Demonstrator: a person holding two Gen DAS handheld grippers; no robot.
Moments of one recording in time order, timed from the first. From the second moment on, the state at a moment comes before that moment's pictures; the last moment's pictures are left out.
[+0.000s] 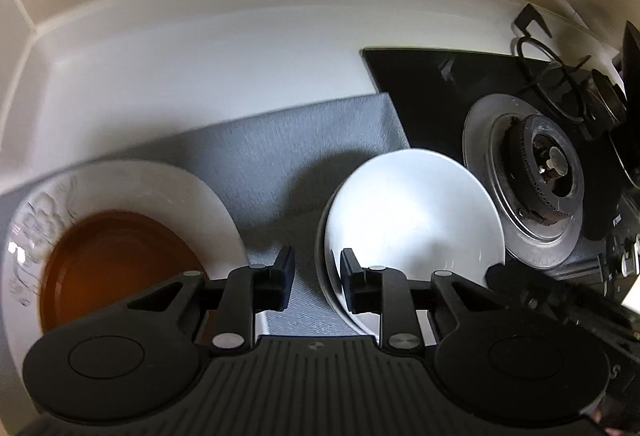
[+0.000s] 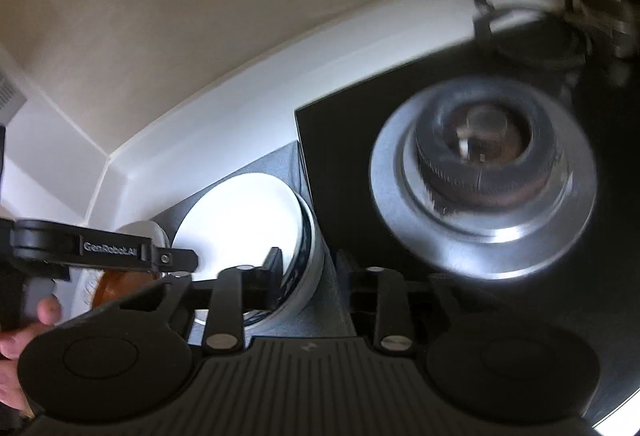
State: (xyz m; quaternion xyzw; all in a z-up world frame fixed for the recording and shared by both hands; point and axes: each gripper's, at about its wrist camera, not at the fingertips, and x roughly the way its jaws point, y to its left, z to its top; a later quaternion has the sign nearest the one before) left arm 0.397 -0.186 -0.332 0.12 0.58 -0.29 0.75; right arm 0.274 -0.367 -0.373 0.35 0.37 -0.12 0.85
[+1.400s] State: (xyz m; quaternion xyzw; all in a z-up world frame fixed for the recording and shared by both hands) left arm 0.368 -0.136 -0.343 0.04 0.60 -0.34 0.72; right arm 0.258 -0.330 -0.384 0.40 0.37 -0.14 0.83
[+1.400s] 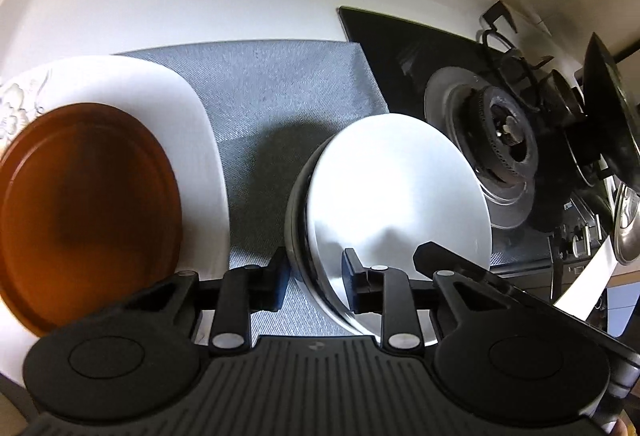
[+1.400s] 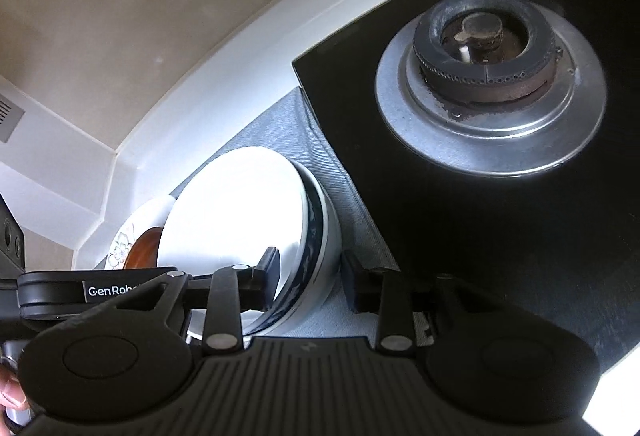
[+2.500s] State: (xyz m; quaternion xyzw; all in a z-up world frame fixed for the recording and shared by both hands) left arm 0.305 0.024 -0.231 0.02 0.55 -0.08 0.83; right arm 0.282 -0.221 -0.337 0.38 0.38 0.15 0.83
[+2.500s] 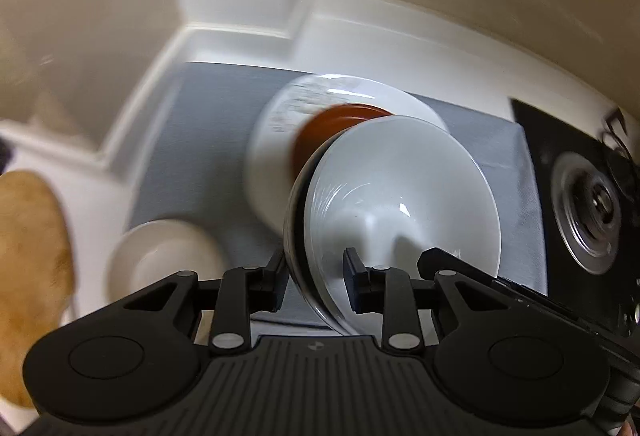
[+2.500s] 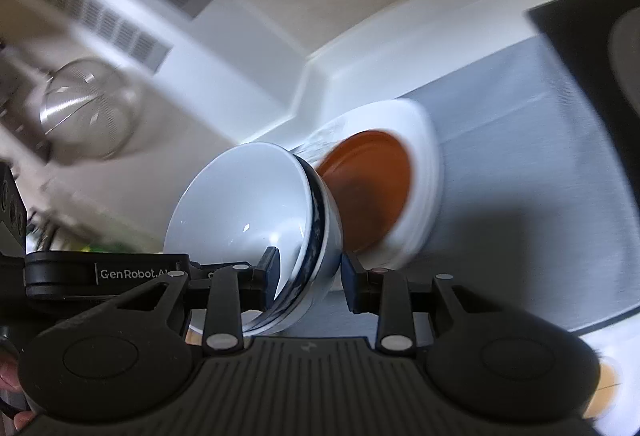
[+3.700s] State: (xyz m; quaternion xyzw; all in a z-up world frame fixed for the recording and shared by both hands) left arm 0.312 0.217 -0.289 -0.11 0.61 -0.05 0.79; right arm 0.316 -0.040 -0.333 0.22 0.50 0.18 0.82
